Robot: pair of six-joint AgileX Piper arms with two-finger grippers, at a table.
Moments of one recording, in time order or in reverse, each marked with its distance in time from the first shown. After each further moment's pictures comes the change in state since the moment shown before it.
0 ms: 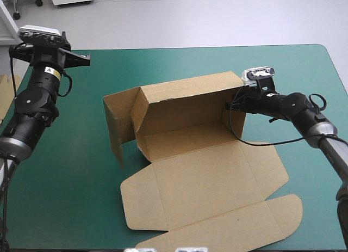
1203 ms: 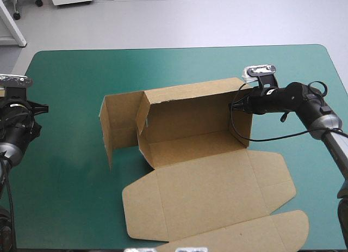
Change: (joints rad) left arm 0.291 0.053 0.239 -0.385 0.269 0.523; right arm 0.000 -0.006 -0.151 -0.417 0.276 0.405
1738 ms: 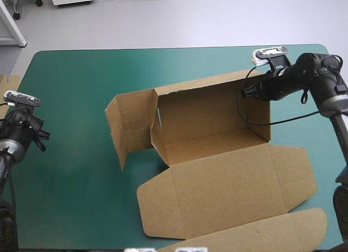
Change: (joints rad) left arm 0.000 0.044 0.000 -0.397 0.293 0.560; right arm -0.044 0.067 -0.343 -0.213 0.397 0.140
